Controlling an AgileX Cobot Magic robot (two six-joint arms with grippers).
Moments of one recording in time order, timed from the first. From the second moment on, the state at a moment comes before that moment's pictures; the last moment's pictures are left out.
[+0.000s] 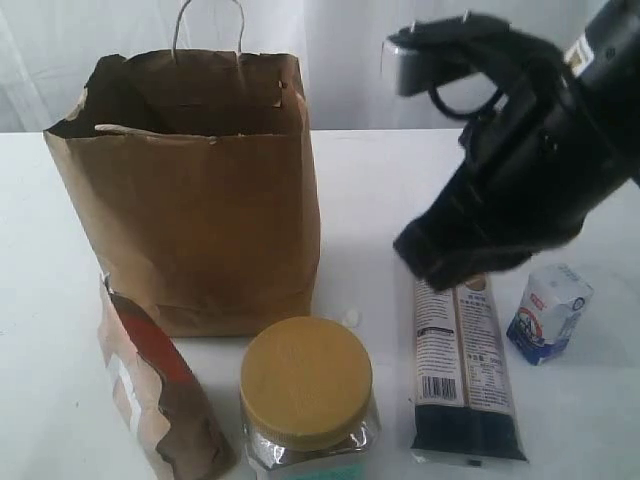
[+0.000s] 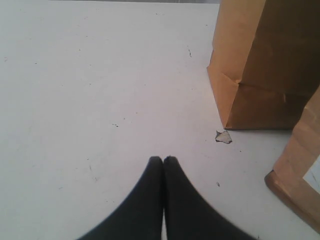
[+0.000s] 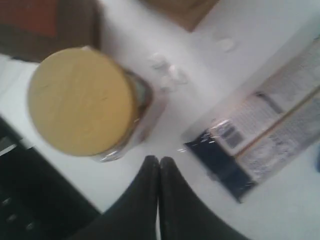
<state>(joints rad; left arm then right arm) -0.08 0.00 0.02 -0.10 0.39 0.02 0.57 1.29 -1.20 0.28 1.22 -0.19</state>
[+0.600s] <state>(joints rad) -0.08 0.00 0.02 -0.10 0.39 0.02 0.57 1.28 -0.70 0.72 1.20 -0.49</state>
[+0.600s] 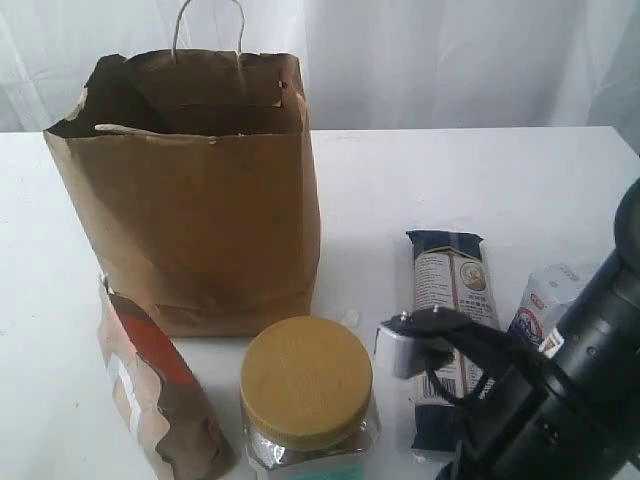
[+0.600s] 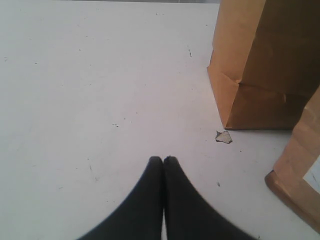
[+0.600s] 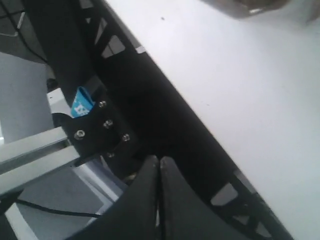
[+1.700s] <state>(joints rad) -0.08 0.00 0.02 -0.10 0.39 0.02 0.75 1.53 -0.65 1.04 0.35 -0.81</state>
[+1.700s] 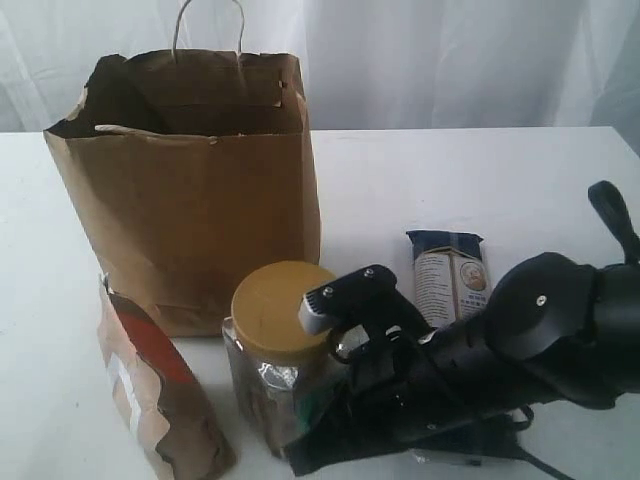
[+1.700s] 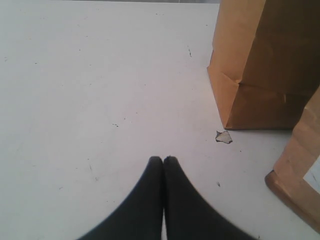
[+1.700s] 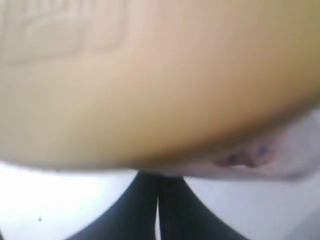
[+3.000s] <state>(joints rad) -0.08 0.00 0.02 -0.10 0.39 0.02 0.92 1.32 -0.21 0.23 -0.51 -0.02</state>
